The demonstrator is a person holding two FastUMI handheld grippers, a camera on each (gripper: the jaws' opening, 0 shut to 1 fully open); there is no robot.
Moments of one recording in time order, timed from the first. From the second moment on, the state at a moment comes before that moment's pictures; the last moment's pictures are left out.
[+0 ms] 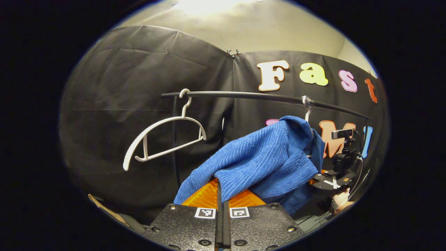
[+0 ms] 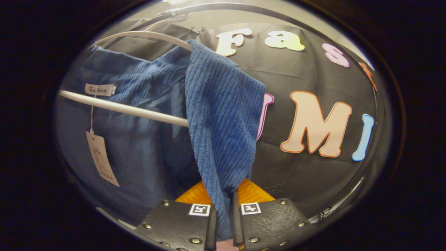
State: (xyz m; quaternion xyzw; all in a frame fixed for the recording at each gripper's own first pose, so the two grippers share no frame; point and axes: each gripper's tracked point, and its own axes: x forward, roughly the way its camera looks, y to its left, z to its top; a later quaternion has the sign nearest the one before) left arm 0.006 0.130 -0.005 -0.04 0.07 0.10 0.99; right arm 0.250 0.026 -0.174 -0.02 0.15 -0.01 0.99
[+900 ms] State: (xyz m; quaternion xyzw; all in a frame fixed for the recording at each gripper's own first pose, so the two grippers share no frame) left arm -0.005 0.171 0.068 -0.09 0.03 0.10 0.99; right arm 0.269 -0.045 -0.128 -0.02 0.11 -0.06 0.99
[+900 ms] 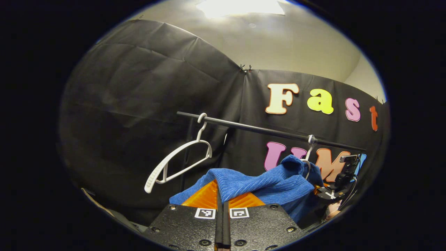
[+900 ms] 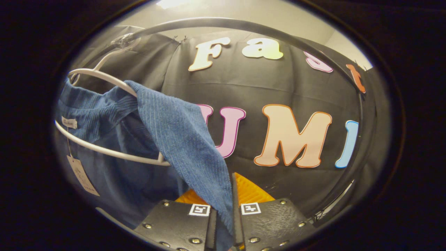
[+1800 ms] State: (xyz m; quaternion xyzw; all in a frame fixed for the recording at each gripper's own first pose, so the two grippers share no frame) left arm 0.053 0.208 0.077 -0.03 0.01 0.12 0.99; right arm 0.297 -0.058 -0.120 -0.04 0.10 -0.06 0.99
